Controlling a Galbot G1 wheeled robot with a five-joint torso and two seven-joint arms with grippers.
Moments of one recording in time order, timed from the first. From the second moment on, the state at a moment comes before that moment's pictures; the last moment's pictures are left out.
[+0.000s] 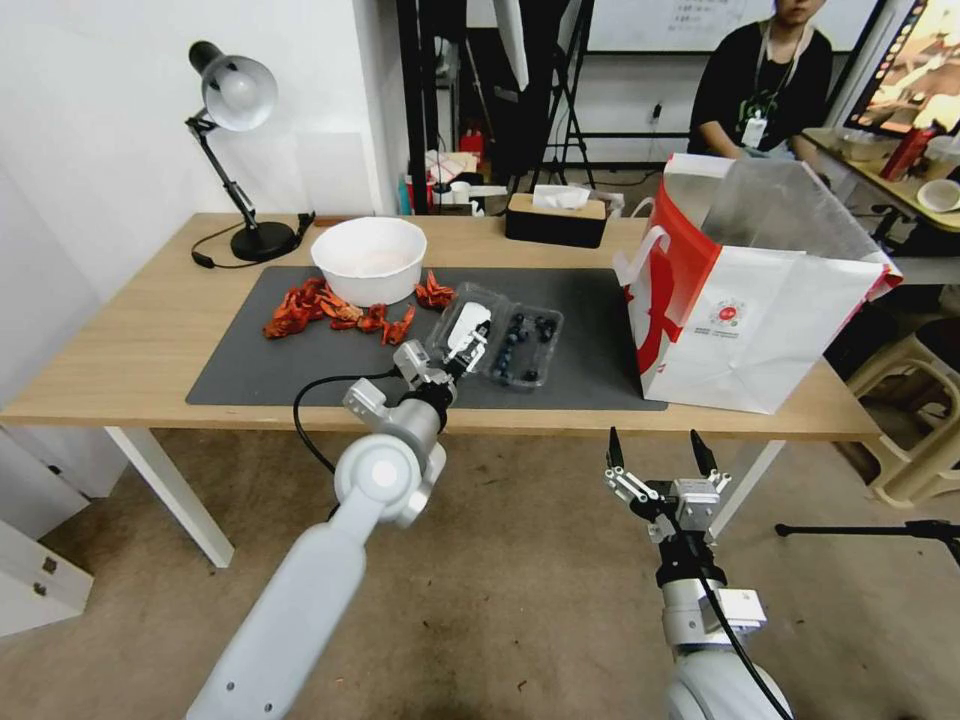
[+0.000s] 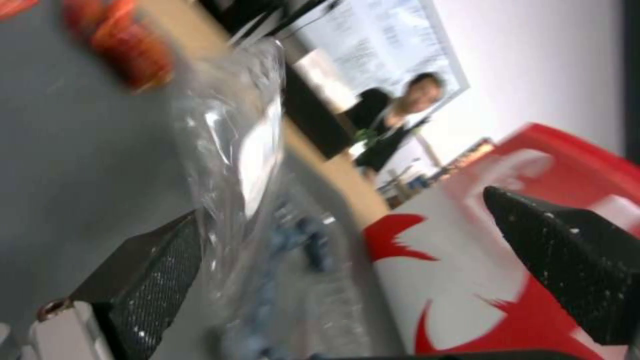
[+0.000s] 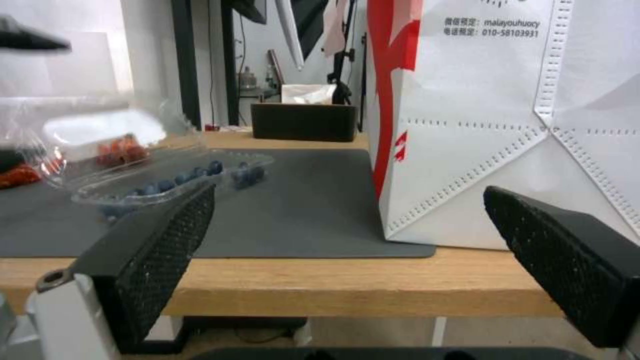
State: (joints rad) left arm 0.94 -1.29 -0.05 -1.79 -1.22 0.01 -0.20; right arm -1.65 1.34 0.38 2.08 0.07 0.23 0.27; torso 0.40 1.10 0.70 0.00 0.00
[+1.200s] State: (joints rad) left arm 0.83 -1.30 0.02 -1.79 -1.57 0.10 -0.36; right arm -1.66 1.34 0.39 2.10 0.07 0.23 0.27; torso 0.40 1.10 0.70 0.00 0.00
